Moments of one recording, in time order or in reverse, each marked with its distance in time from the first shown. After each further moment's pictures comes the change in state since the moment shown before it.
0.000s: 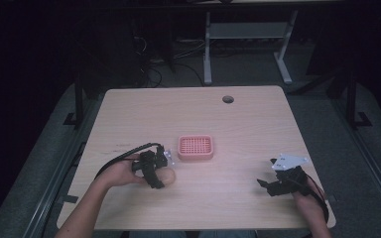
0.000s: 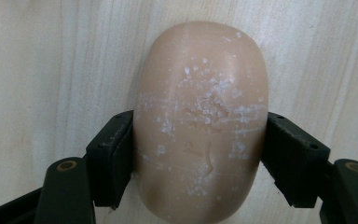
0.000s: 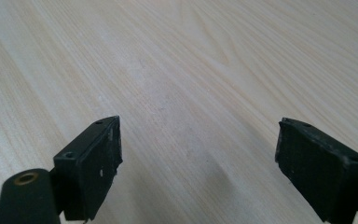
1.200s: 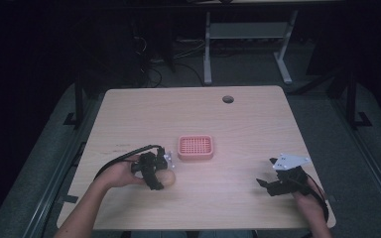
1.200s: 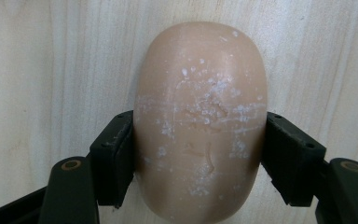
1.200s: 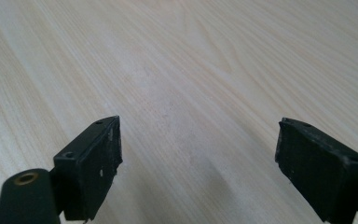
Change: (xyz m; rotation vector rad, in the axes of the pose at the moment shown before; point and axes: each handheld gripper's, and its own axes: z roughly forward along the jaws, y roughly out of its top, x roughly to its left) left arm -0.006 0.000 -0.001 0.014 0.013 0.042; right arm 0.000 0.001 -0.002 -0.028 0.016 0.000
